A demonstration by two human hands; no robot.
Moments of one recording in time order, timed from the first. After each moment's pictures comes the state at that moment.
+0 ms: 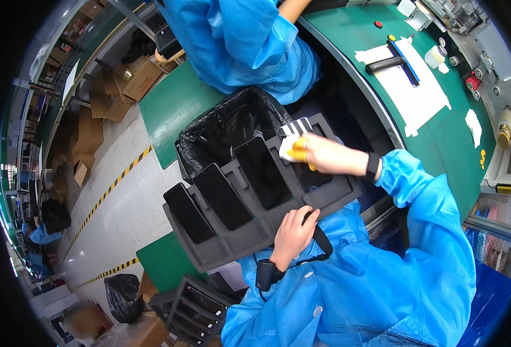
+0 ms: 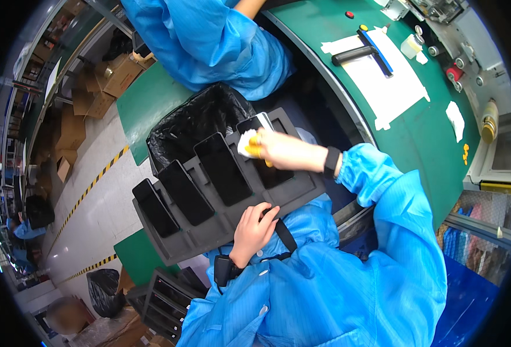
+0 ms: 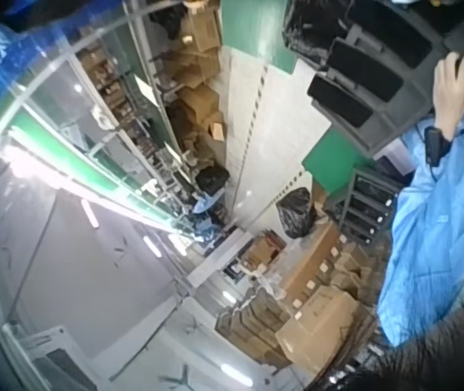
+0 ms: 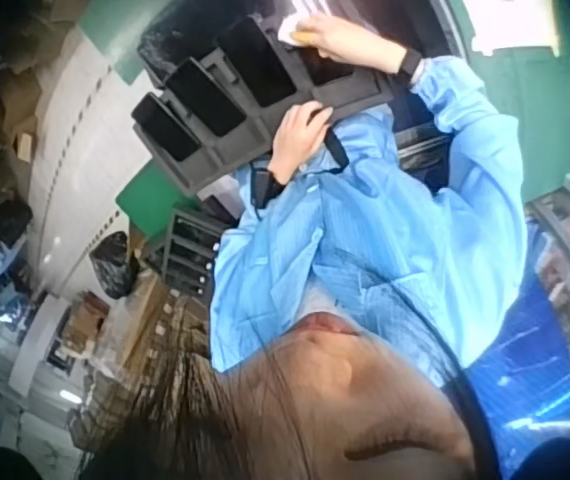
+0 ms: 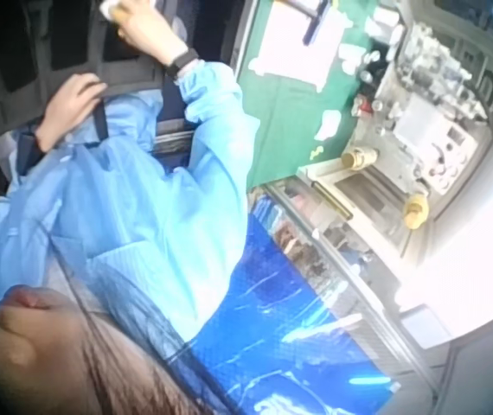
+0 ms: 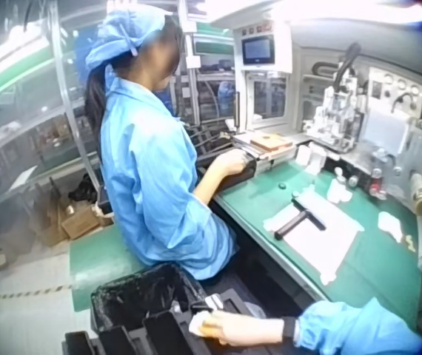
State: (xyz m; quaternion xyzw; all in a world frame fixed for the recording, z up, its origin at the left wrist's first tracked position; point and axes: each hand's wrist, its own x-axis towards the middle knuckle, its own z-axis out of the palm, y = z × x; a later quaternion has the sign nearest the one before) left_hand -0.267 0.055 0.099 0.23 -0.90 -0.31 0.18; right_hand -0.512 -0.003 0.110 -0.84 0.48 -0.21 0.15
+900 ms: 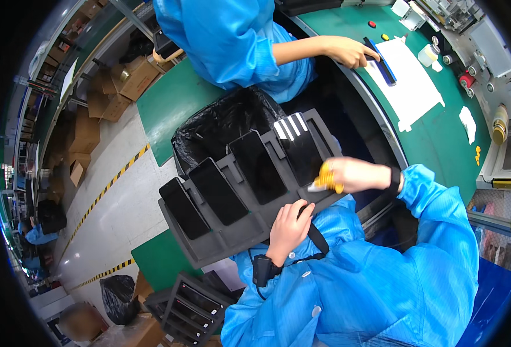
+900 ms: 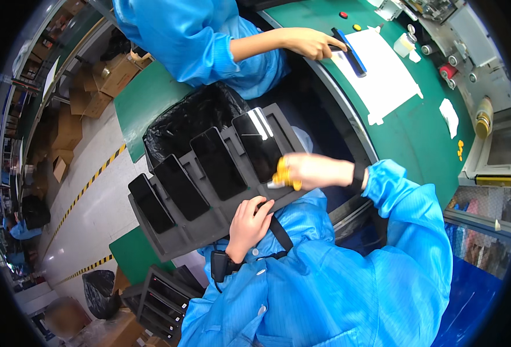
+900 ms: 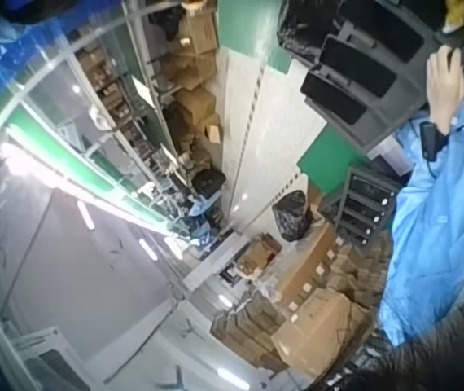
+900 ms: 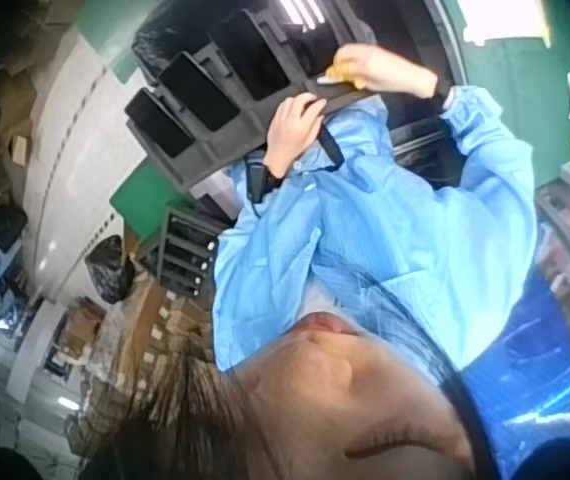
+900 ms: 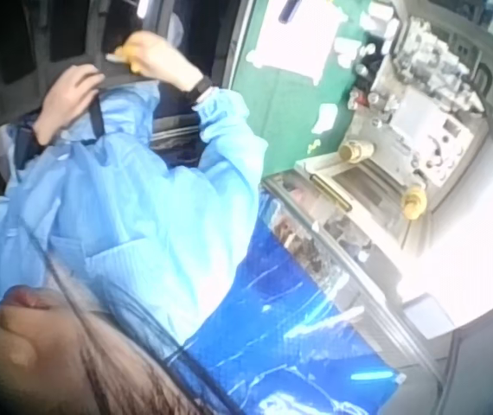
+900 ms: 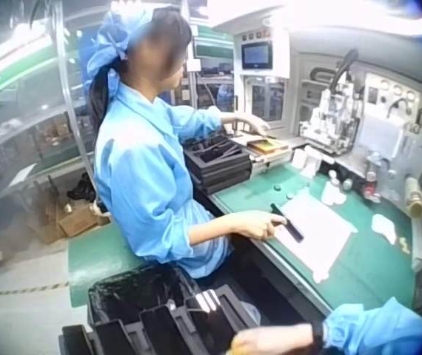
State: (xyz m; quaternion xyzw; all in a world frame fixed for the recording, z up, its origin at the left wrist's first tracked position) left_hand -0.268 0.058 0.097 0.23 -0.90 -0.29 0.22; right_hand -0.531 0.072 0.129 -0.84 0.43 -0.17 0.28
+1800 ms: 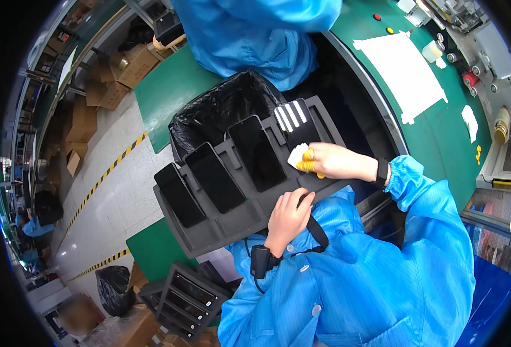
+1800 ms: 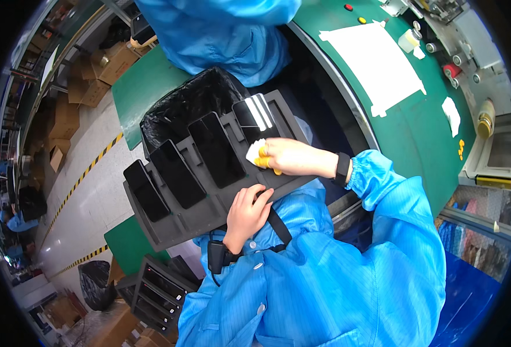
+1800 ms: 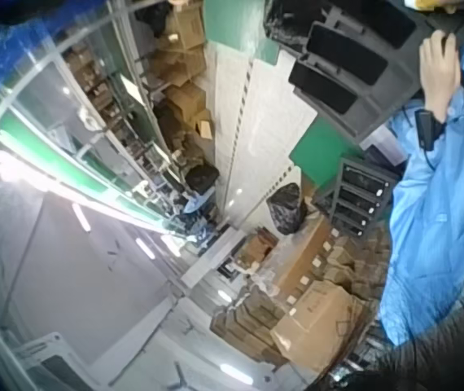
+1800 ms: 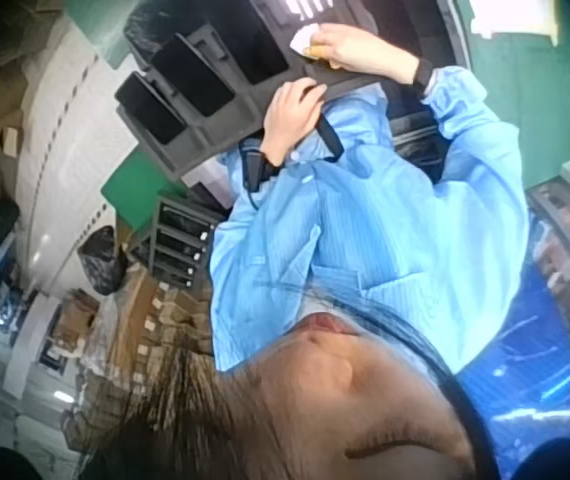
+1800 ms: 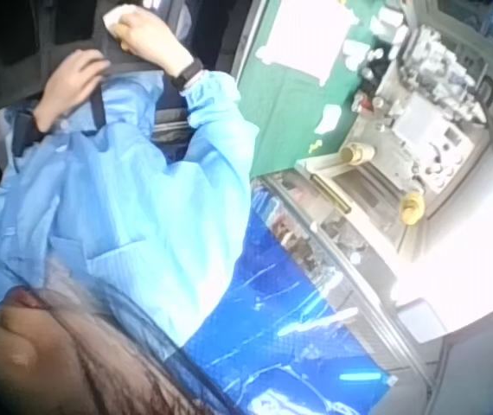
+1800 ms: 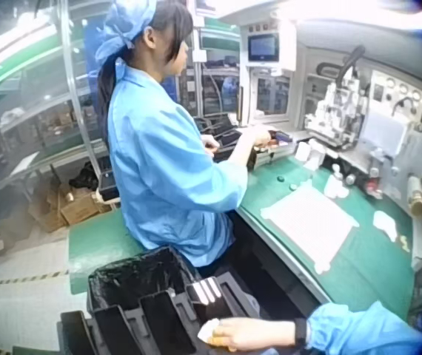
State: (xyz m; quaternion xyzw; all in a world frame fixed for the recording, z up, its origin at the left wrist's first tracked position) left_hand -0.271 0.059 0.091 0.23 -0.90 -0.28 0.24; right_hand -0.500 0.052 0.111 -0.83 0.48 -0.17 0.22
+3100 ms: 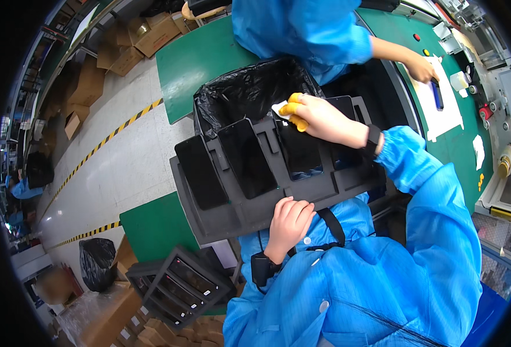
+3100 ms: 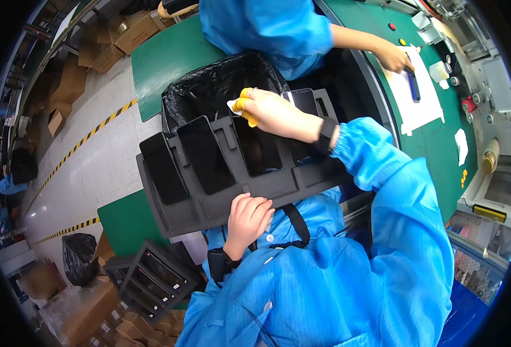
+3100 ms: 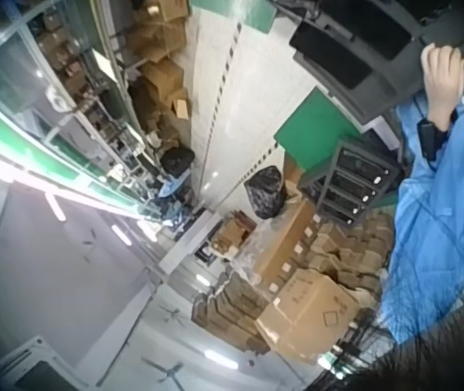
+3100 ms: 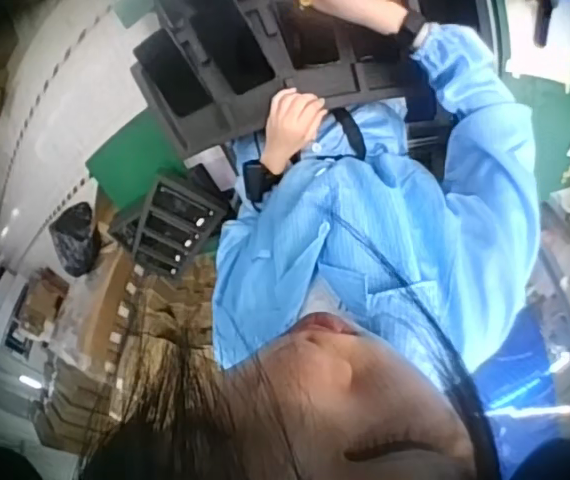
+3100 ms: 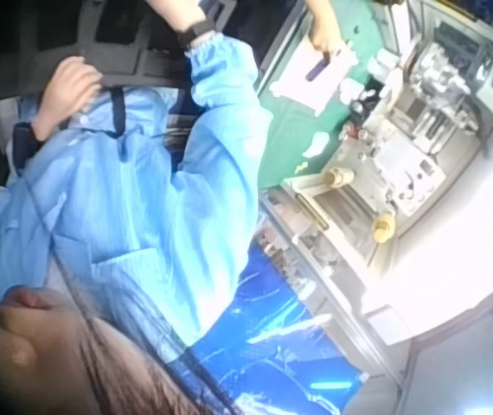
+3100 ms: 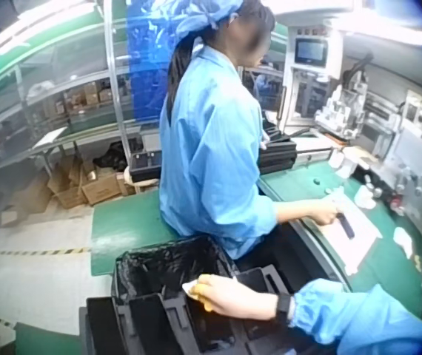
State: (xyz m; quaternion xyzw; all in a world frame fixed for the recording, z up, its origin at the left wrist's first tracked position) left_hand -0.199 0.054 0.086 0.28 -0.87 -0.24 0.31; right_hand -0.427 -0.081 0.132 -0.82 0.50 -0.24 0.15
